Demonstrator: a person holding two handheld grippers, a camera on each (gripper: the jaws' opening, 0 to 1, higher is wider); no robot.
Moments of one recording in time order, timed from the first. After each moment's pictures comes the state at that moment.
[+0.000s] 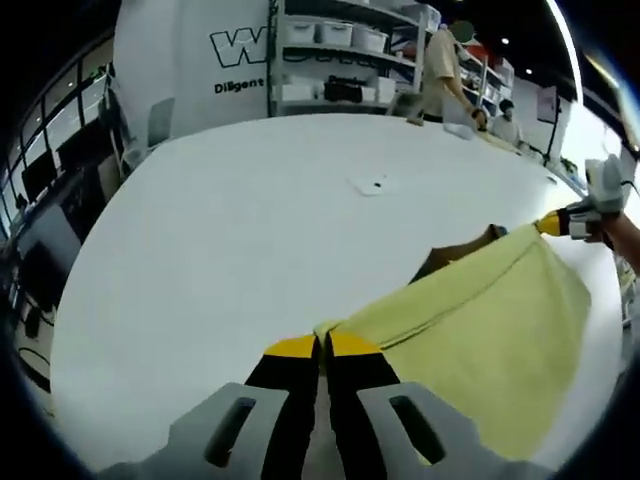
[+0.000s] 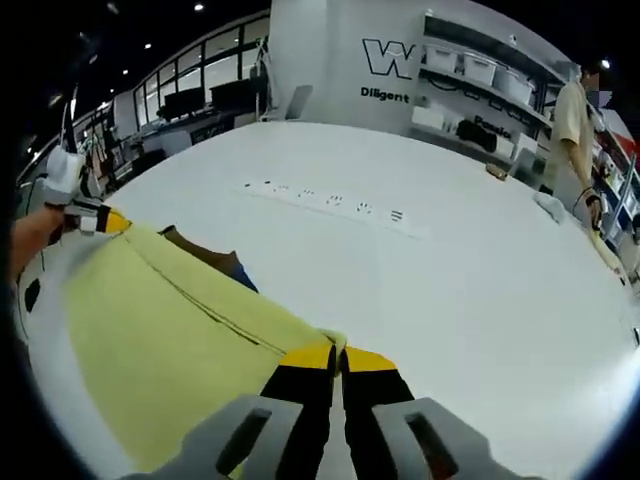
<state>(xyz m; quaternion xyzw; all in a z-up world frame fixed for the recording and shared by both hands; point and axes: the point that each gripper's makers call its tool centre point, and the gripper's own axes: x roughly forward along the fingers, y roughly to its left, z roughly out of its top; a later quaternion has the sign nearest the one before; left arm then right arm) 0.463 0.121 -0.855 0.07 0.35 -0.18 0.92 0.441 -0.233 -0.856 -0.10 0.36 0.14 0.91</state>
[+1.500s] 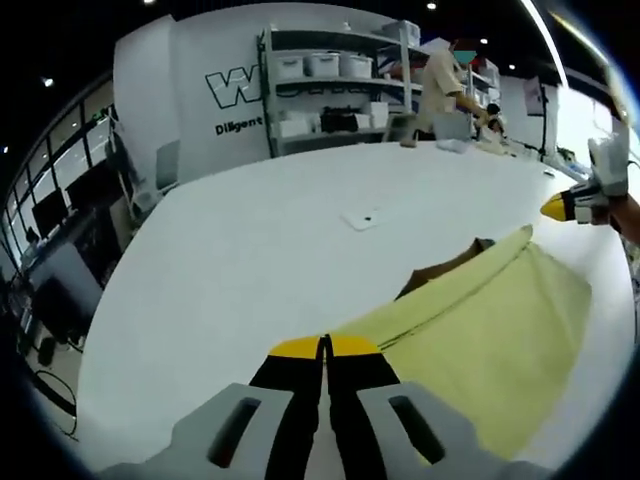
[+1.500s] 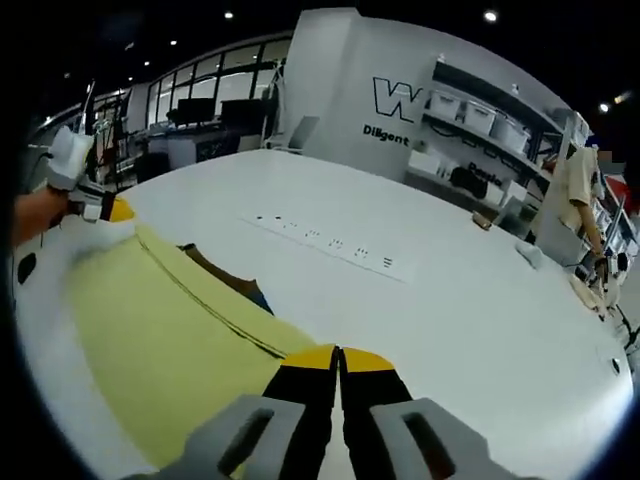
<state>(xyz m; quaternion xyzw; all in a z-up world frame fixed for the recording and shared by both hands) 0.451 0.122 -0.815 0.09 0.28 -0.18 0.94 0.425 -0.223 -0.804 -0.13 0.28 0.14 0.94</state>
